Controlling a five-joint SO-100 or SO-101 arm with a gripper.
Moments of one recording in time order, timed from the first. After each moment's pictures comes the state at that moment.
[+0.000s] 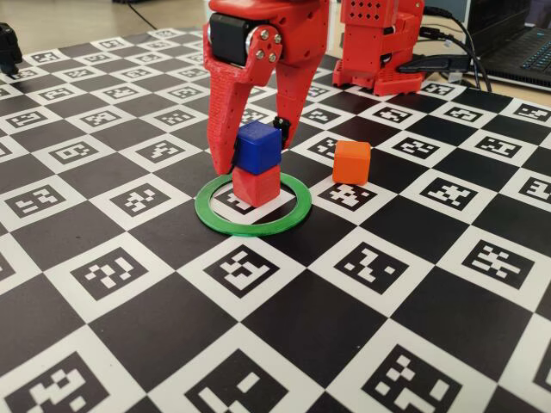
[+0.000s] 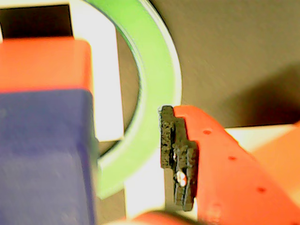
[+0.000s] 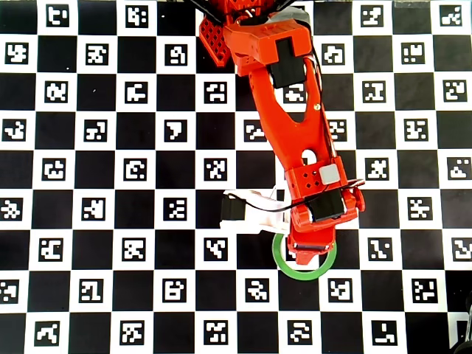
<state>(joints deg) -14.7 59.0 62.2 84.5 15.9</state>
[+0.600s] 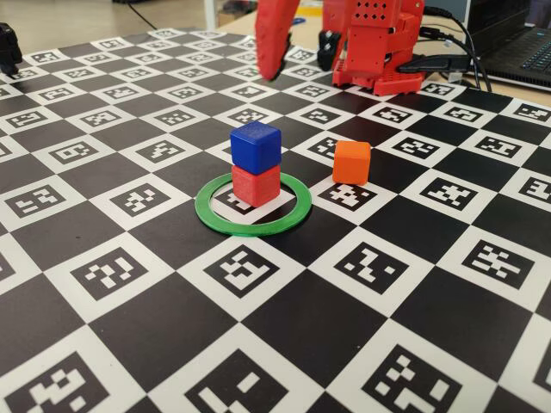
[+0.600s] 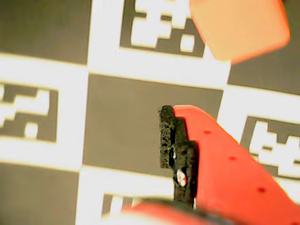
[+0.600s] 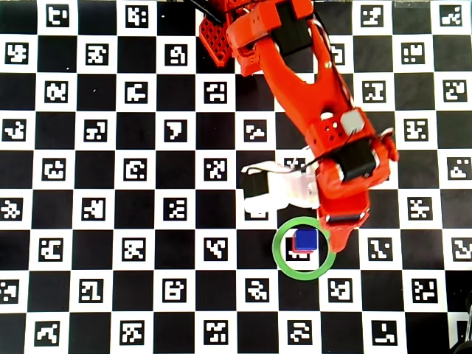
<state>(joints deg) -22.5 75.7 60.8 93.2 15.9</state>
